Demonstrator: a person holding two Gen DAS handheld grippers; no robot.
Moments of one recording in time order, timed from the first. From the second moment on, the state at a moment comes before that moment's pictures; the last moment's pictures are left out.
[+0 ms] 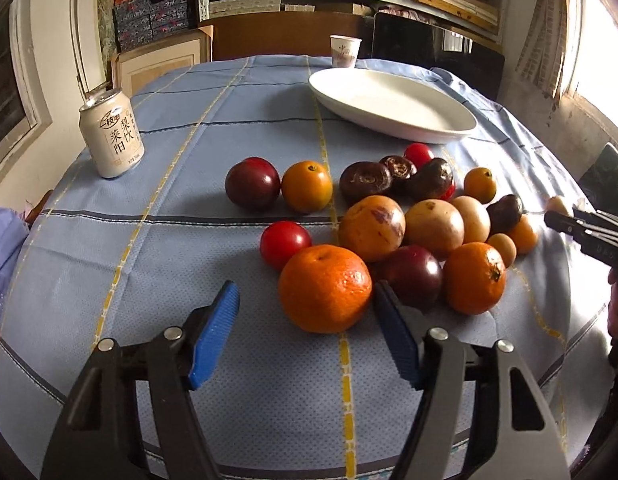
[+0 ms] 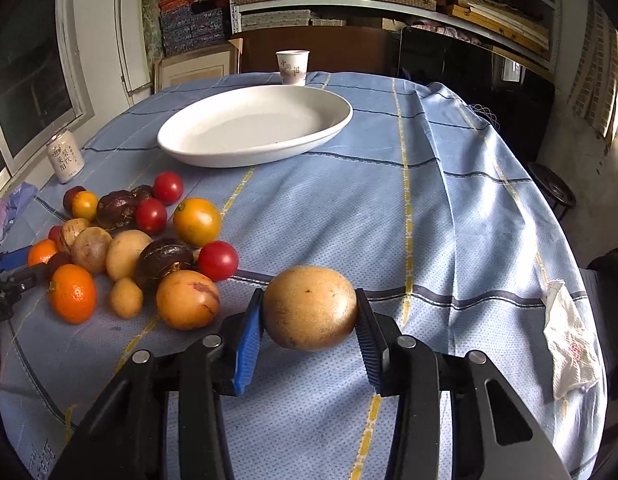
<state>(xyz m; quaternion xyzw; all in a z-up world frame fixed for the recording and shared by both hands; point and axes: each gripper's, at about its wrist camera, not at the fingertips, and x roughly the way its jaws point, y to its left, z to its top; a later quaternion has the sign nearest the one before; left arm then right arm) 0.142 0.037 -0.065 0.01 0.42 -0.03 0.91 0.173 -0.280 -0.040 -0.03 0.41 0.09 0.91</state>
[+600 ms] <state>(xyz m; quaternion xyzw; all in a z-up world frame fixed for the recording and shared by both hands) 0.140 0.043 -0.059 -0.03 0.41 -0.07 0.91 0.174 -0.279 -0.041 -0.03 0.41 0.10 0.90</state>
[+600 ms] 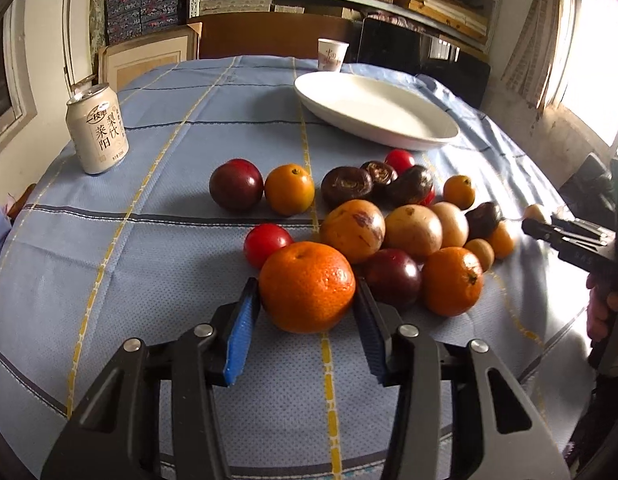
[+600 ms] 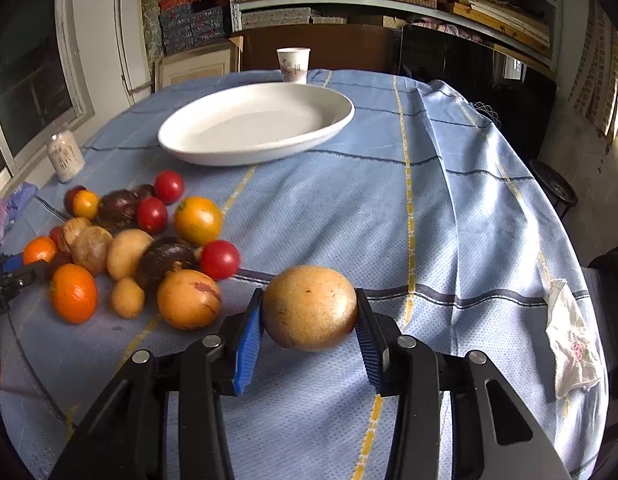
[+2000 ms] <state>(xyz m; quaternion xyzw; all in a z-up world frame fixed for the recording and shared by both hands) 0.276 -0.003 0.006 0.00 0.36 -0.09 0.93 0.269 -0.240 0.001 0.04 0.34 0.22 0.91</state>
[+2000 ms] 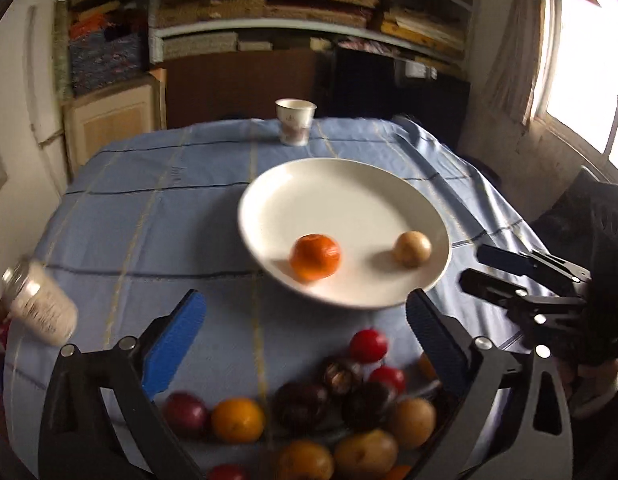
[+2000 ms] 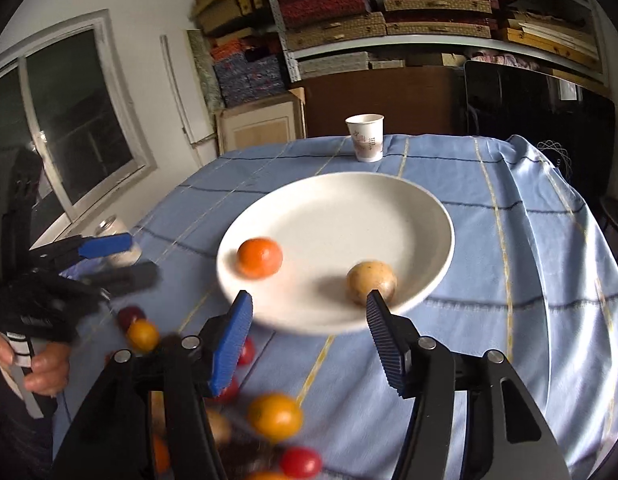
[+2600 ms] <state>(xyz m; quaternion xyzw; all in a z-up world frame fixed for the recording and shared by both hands) 0.195 0.047 -0.036 -0.04 0.38 -0.05 0.92 0.185 -0.227 -0.029 -0.11 0.40 0.30 0.86</state>
